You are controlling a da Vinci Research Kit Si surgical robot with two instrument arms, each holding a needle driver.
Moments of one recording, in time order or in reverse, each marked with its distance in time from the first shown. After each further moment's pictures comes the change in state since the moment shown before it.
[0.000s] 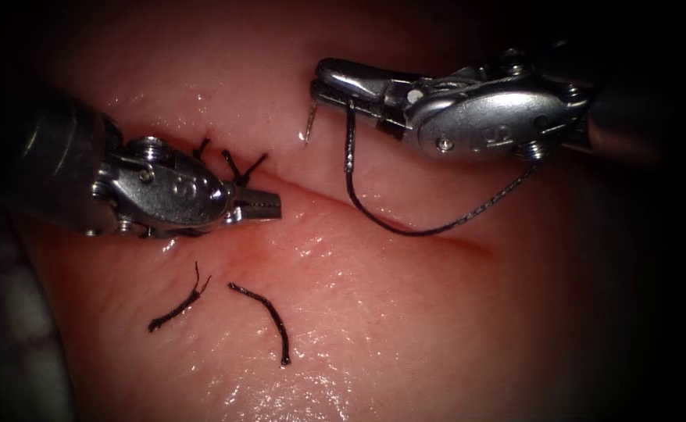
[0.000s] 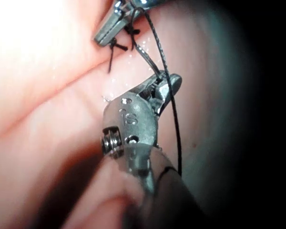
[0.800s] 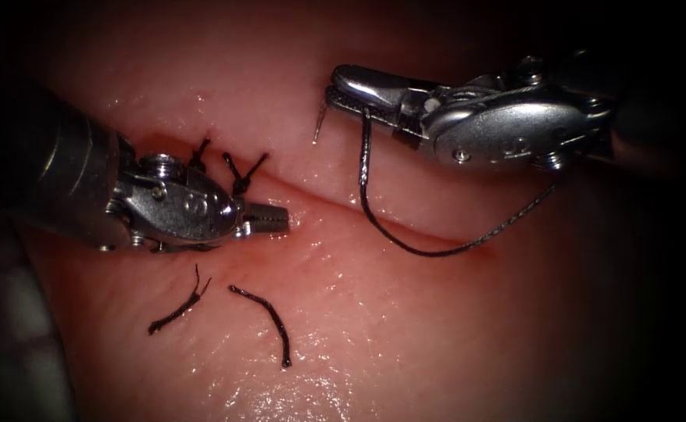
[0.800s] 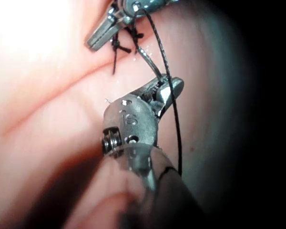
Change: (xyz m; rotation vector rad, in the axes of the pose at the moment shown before) right arm 0.002 0.001 0.000 -0.031 0.006 -0.026; left arm -0.001 0.001 0.001 -0.013 0.008 0.017
